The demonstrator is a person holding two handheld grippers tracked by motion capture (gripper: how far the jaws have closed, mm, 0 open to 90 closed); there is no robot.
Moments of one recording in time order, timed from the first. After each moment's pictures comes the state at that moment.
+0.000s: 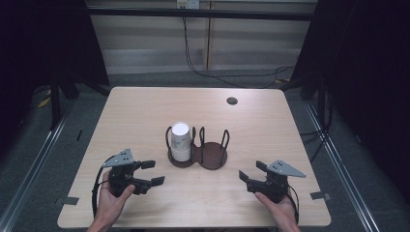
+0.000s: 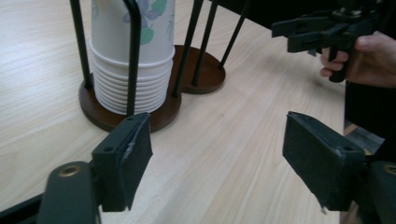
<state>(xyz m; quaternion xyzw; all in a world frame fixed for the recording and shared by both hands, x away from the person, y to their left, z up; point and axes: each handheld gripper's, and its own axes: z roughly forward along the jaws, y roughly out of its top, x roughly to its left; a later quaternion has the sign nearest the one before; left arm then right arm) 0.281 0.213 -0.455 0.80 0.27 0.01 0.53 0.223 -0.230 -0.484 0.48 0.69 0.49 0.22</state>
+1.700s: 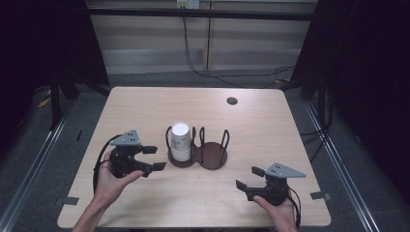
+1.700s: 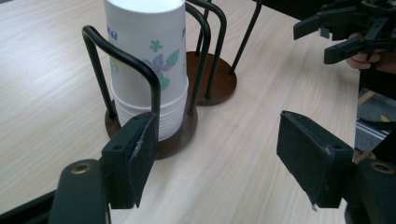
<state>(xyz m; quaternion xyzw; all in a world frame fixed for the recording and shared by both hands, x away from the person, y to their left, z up) 0.311 0.197 -0.402 0.85 0.24 0.03 0.47 0.211 -0.226 -0.473 0.44 0.73 0.49 0.15</state>
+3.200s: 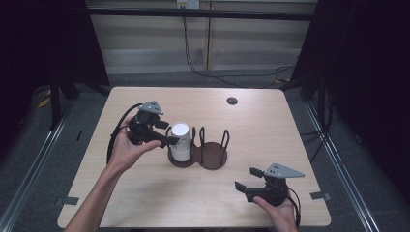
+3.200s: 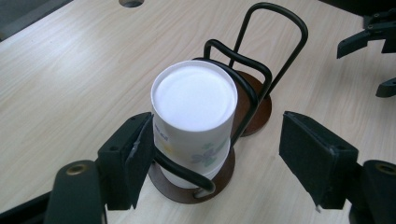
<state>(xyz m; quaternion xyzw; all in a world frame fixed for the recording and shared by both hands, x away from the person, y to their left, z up) 0.372 0.145 -0.356 0.89 0.23 0.05 0.39 0.211 -0.225 -0.474 0.43 0.74 0.50 0.14</state>
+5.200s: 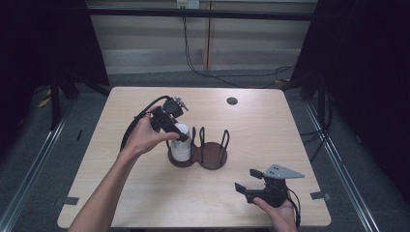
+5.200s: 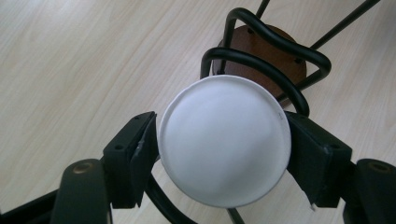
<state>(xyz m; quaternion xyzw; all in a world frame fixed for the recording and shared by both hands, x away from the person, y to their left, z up) 0.411 0.089 -0.363 0.95 0.21 0.03 0.23 0.209 -0.224 -0.475 0.43 0.74 0.49 0.14</state>
